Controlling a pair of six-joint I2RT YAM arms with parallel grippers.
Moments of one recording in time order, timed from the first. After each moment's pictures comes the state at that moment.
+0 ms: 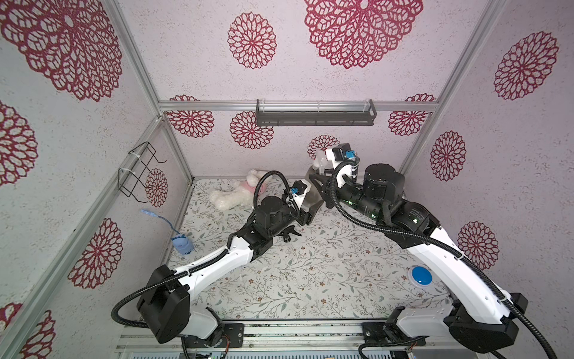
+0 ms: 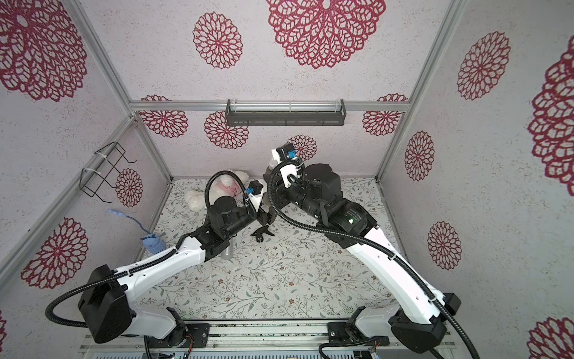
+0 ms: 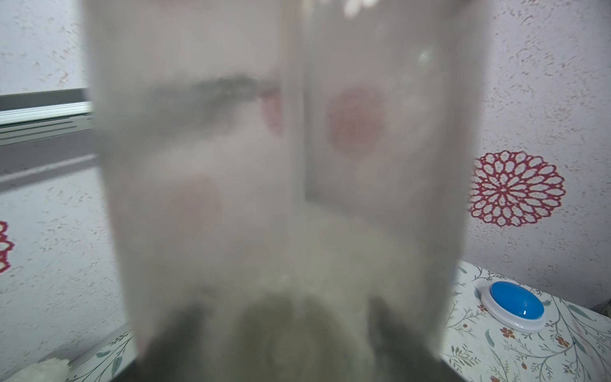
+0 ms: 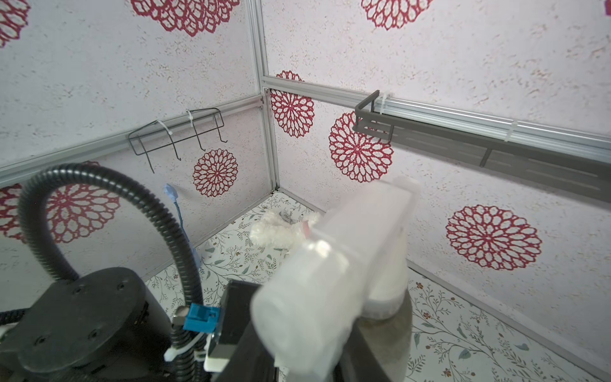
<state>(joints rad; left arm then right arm) -0.74 1.45 1.07 0.37 0.05 0.08 0.82 1.31 1.70 -0.51 0.04 0.07</state>
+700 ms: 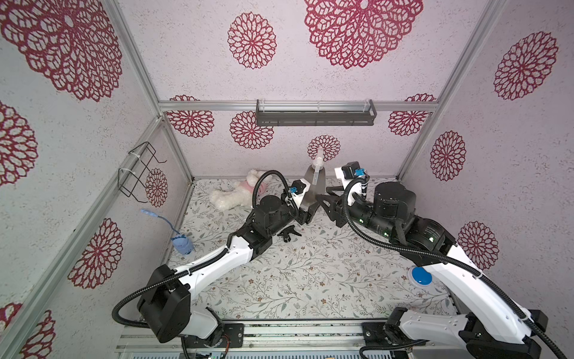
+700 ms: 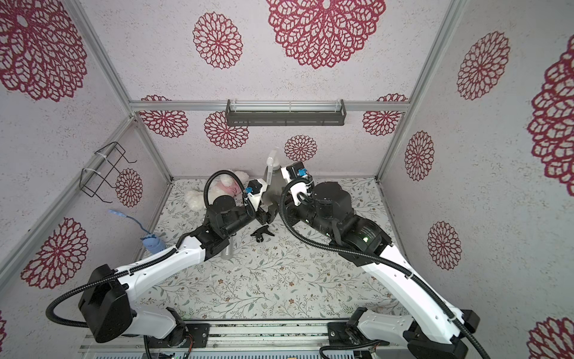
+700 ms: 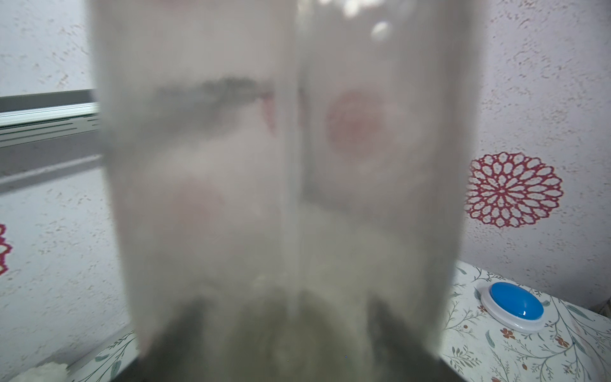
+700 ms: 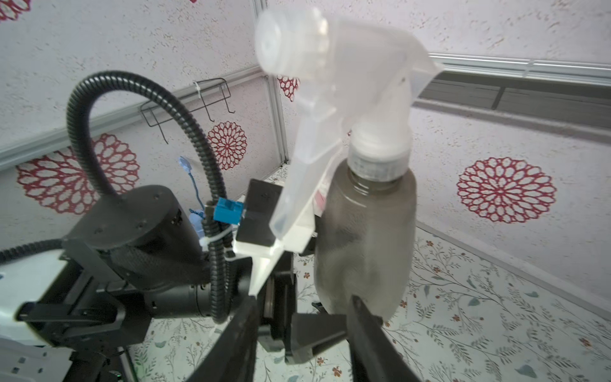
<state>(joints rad) -0.72 1.45 1.06 0.39 0.10 0.08 0.83 1.14 1.52 -0.59 0.06 0.13</state>
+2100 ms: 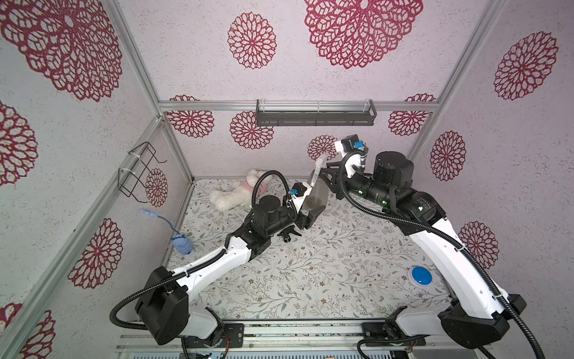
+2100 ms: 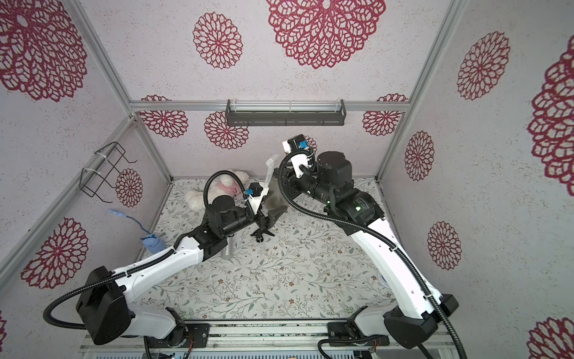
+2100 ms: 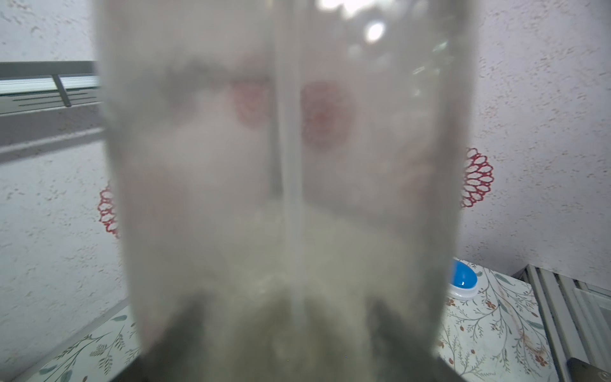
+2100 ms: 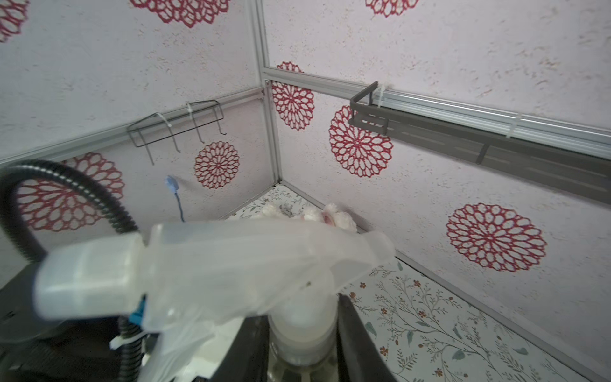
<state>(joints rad) -0.72 1.43 1.06 0.32 0.20 0.05 0.68 1.35 1.74 -0.54 -0.09 0.05</state>
